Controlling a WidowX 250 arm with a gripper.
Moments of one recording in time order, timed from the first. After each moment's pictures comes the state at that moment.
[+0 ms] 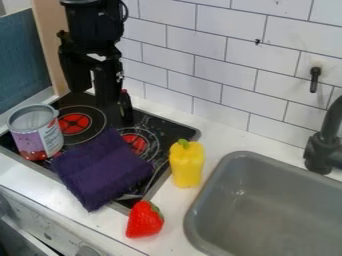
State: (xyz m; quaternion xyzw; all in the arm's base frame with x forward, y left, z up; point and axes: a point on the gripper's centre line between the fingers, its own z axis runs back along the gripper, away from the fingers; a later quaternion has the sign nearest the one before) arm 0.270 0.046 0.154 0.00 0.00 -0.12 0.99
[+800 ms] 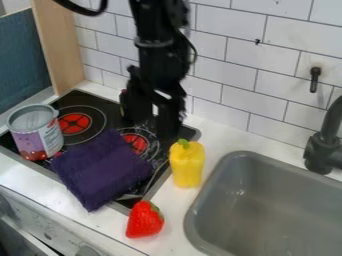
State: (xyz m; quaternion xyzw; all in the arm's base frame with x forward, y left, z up) arm 0.293 -0.026 0.113 -0.02 0.01 -0.21 0.98
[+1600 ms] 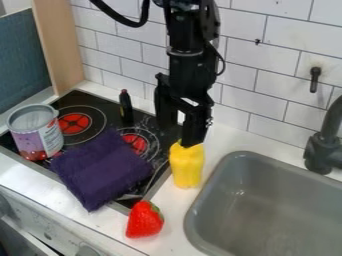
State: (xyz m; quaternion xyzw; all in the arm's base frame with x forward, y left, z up) arm 0.316 -0.045 0.100 -0.02 0.03 -0.23 0.97
